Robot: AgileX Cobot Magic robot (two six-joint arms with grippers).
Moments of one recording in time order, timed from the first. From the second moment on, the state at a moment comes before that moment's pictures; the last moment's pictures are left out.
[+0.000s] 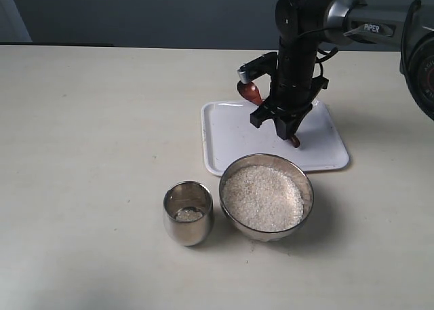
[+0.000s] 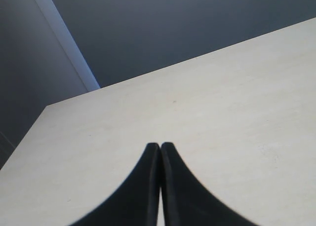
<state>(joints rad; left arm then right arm) -0.19 0.01 0.00 0.26 0.25 0.04 0.51 2.34 -1.85 -0.02 1.22 -0.28</state>
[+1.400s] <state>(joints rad) -0.19 0.01 0.00 0.26 0.25 0.04 0.54 2.27 -1.73 -0.12 1.22 -0.30</state>
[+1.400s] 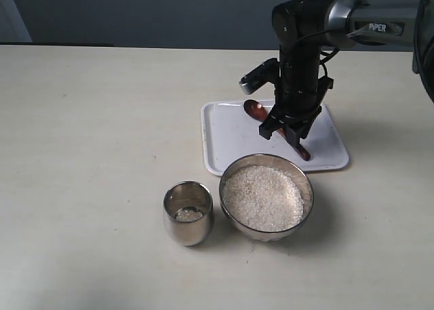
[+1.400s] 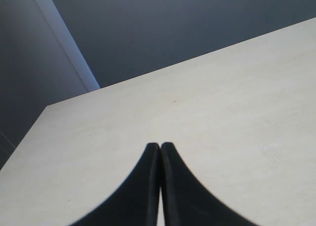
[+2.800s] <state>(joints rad) -0.19 0.01 0.00 0.26 0.25 0.04 0.46 1.11 -0.79 0.24 0.44 -0.36</state>
